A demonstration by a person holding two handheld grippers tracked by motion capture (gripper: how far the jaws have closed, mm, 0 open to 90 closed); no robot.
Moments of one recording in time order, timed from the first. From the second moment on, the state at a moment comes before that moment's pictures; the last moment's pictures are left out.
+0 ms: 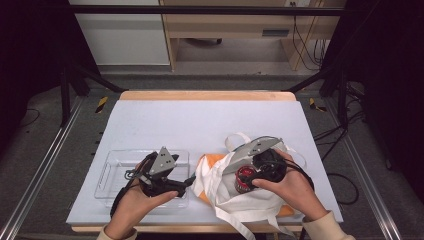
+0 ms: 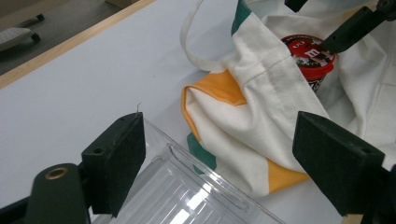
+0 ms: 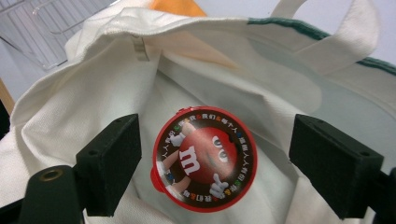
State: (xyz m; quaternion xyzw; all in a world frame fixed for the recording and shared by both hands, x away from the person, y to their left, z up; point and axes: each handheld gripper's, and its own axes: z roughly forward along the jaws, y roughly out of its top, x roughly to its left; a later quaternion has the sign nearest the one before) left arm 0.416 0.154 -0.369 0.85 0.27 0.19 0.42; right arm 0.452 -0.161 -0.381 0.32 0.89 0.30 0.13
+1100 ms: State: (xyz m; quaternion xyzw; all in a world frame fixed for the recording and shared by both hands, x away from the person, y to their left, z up) left arm 0.419 0.159 -0.373 0.85 0.28 0.20 0.41; right arm 0.457 -0.150 -0.413 0.34 0.90 0.25 0.10
